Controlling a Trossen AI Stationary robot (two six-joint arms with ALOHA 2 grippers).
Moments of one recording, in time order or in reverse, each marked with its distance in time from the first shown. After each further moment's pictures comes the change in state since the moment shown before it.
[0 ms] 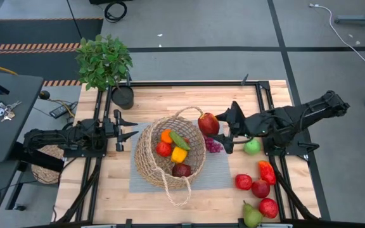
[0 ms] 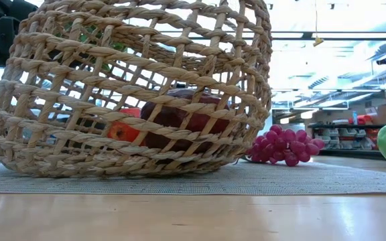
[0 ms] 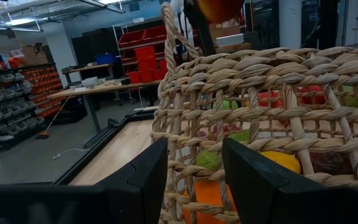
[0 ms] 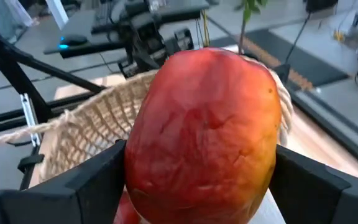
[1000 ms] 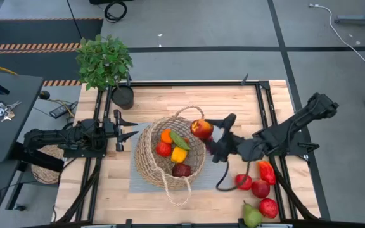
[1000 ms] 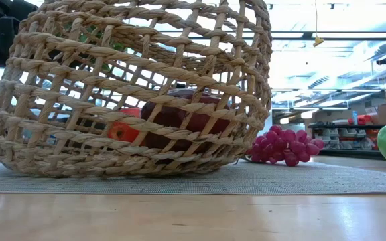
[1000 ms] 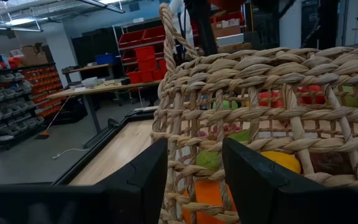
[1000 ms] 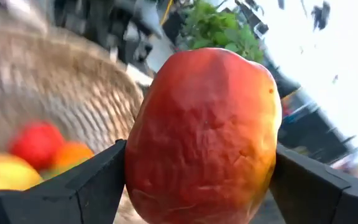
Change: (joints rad) left arm 0.000 0.000 0.000 0.000 0.000 0.000; right arm 0.194 0.210 0.012 0.295 0.518 -0.849
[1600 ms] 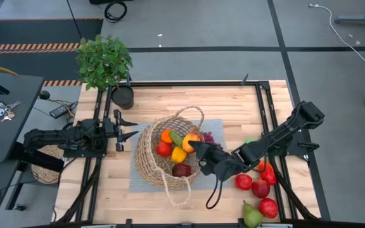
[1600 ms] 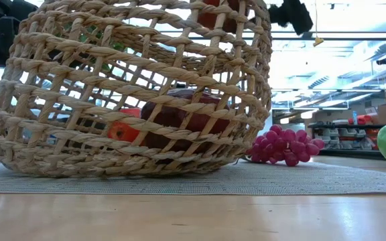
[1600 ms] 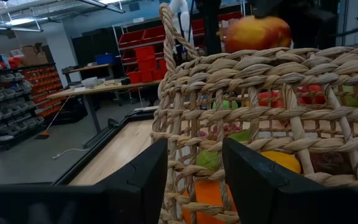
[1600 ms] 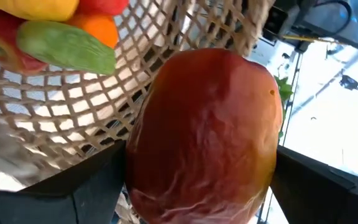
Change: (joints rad) left arm 0.000 0.000 0.000 0.000 0.000 0.000; right arm 0.006 0.264 -0.001 -0.001 0.047 -0.966
